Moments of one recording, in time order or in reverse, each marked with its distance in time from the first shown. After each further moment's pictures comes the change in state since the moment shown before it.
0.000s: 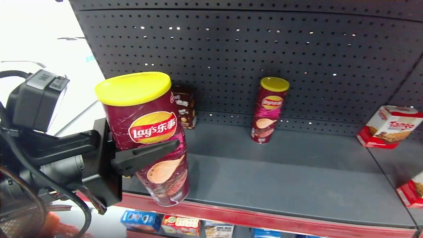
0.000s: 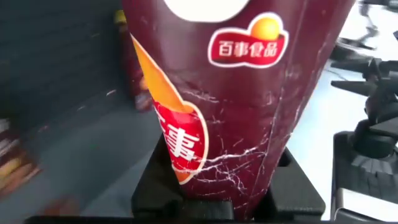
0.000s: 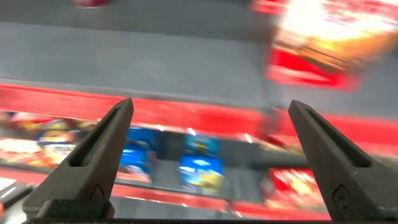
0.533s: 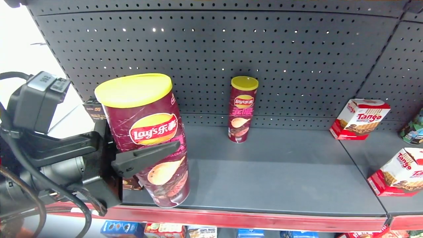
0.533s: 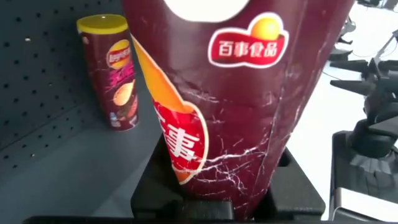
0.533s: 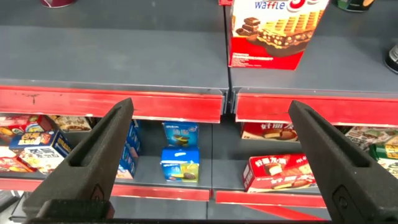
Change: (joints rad) left arm -0.005 -0.004 0.005 0.001 0.004 -0.001; right arm 0.000 0.000 0.000 0.000 0.001 0.001
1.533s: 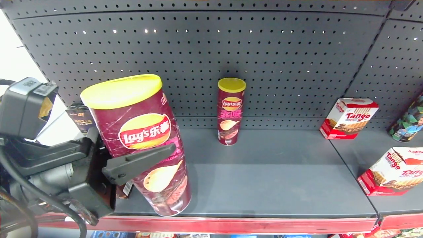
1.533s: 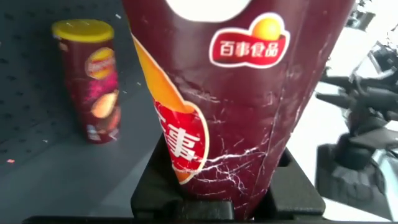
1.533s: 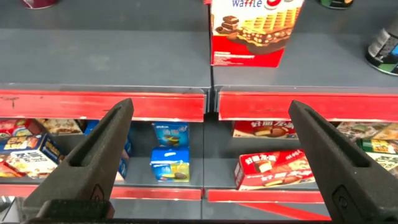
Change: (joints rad) left arm -0.016 -0.017 0.070 -0.100 0.013 -0.102; right arm 0.001 0.000 0.000 0.000 0.005 -0.002
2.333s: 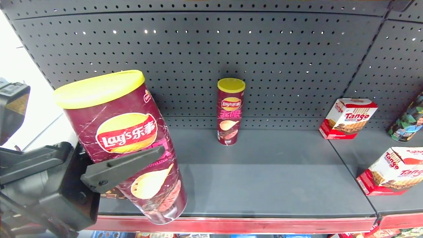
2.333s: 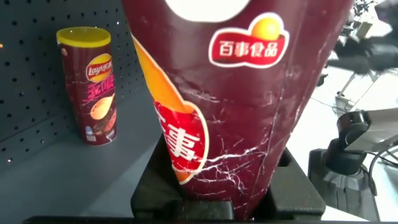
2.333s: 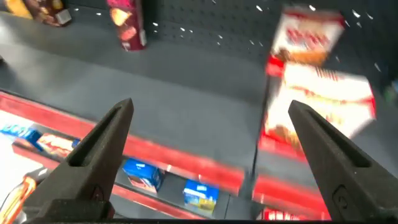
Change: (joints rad) left arm -0.006 -0.069 0.027 0.007 0.016 -0.034; right arm 0.023 0.437 -0.398 -0.040 0.288 -0.073
